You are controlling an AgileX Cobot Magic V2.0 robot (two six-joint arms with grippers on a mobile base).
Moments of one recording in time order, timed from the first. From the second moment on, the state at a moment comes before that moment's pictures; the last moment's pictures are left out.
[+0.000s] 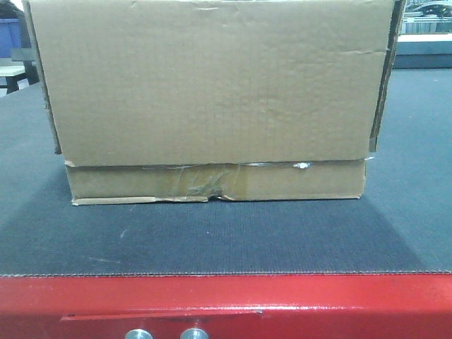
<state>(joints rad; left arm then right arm) 0.06 0.01 0.00 0.01 0.10 -0.02 0.14 0.19 -0.41 -0.01 0.28 0.01</state>
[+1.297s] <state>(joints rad) 0.06 0.01 0.00 0.01 0.10 -0.02 0.00 0.03 -0.01 0.05 0.09 -0.03</state>
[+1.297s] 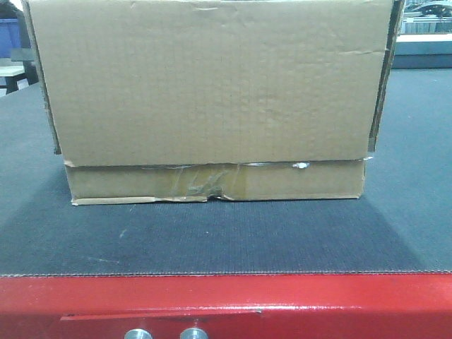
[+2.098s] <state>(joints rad) 0.06 0.01 0.00 0.01 0.10 -0.02 -0.02 0.00 0.00 0.07 0.08 -0.04</state>
